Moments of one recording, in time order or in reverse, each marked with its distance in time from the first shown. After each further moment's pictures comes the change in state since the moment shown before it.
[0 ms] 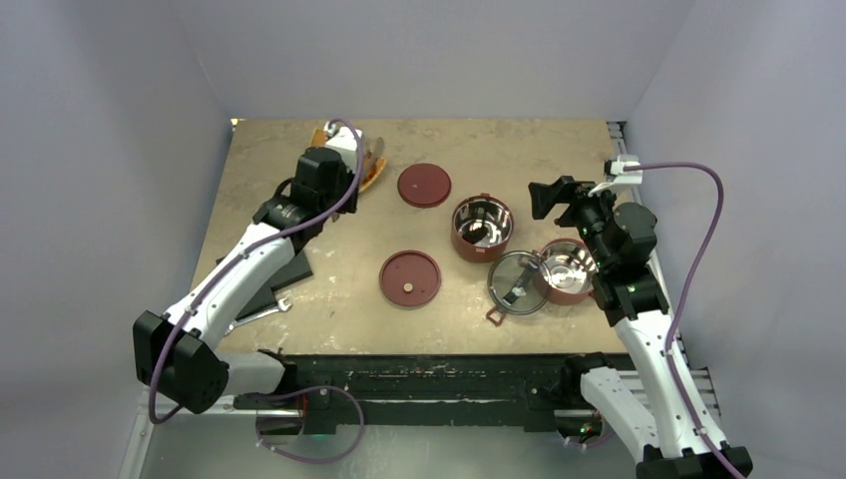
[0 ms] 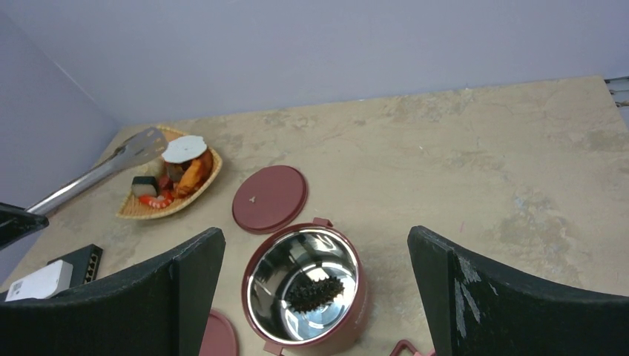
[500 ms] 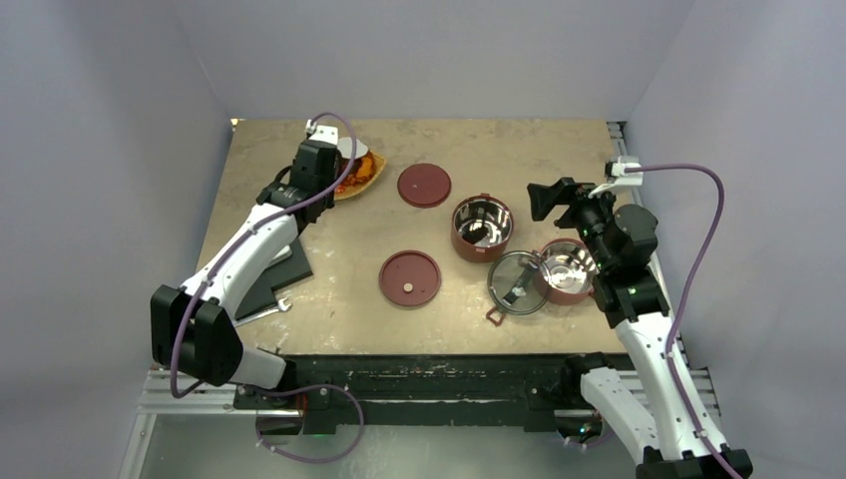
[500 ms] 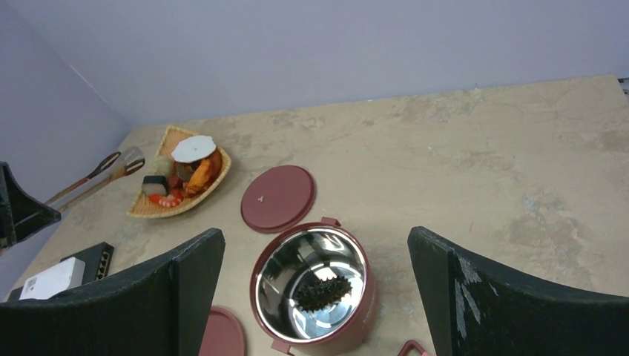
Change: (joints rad) left arm 0.124 0.113 0.051 -0.106 -0.279 -0.006; right arm 0.000 -0.013 -0.002 0.000 -0.018 0.017
